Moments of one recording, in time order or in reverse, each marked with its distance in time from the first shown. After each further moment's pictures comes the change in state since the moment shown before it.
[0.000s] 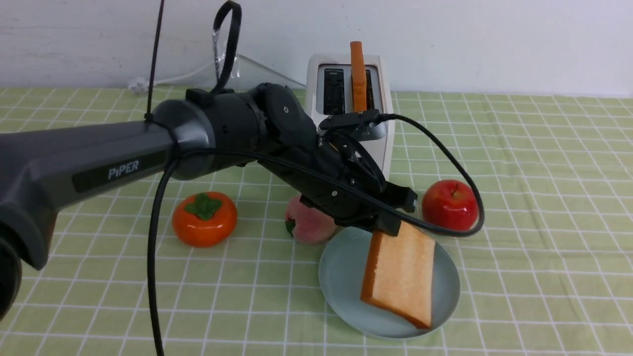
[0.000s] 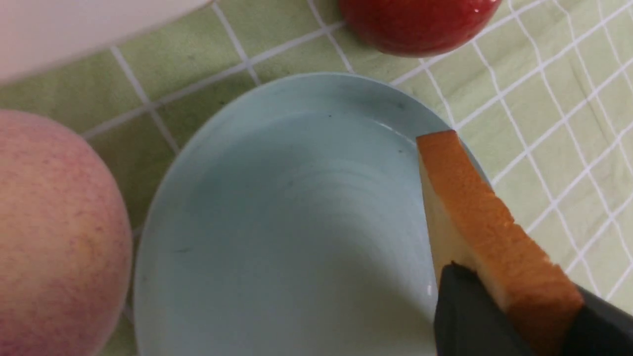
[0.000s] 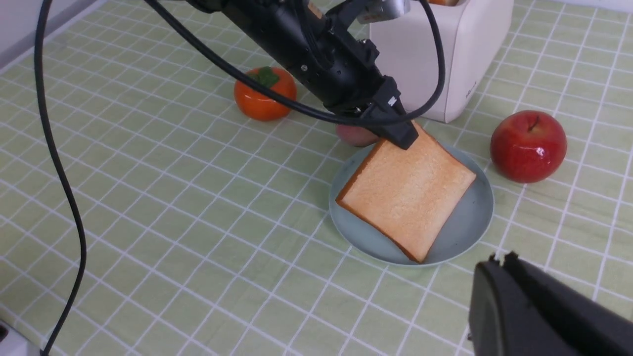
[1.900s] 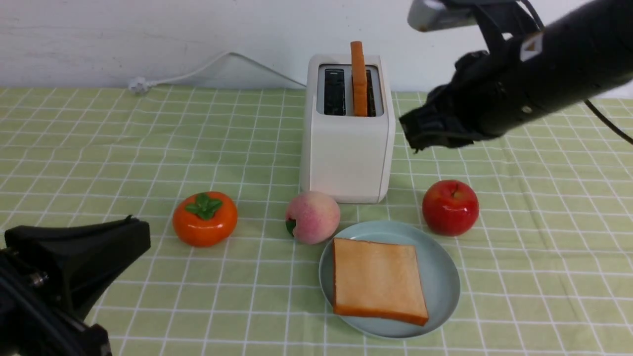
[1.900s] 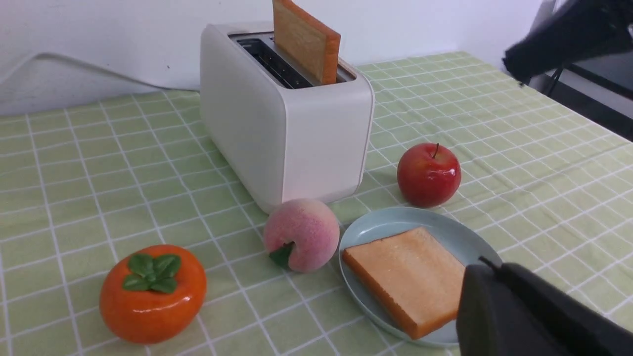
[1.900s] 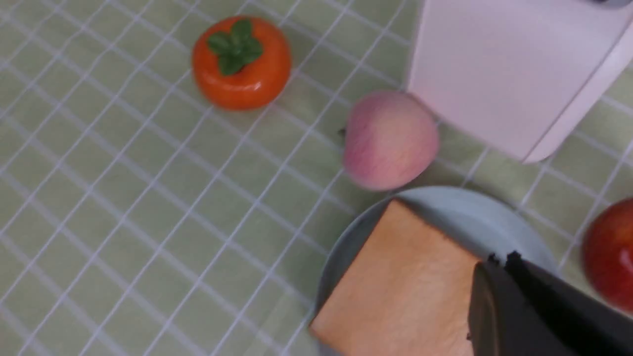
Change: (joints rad) right arm 0.426 1.131 -0.600 -0.372 -0.283 0.292; left arm 0.000 -1.401 1.019 0.514 -0.453 -0.282
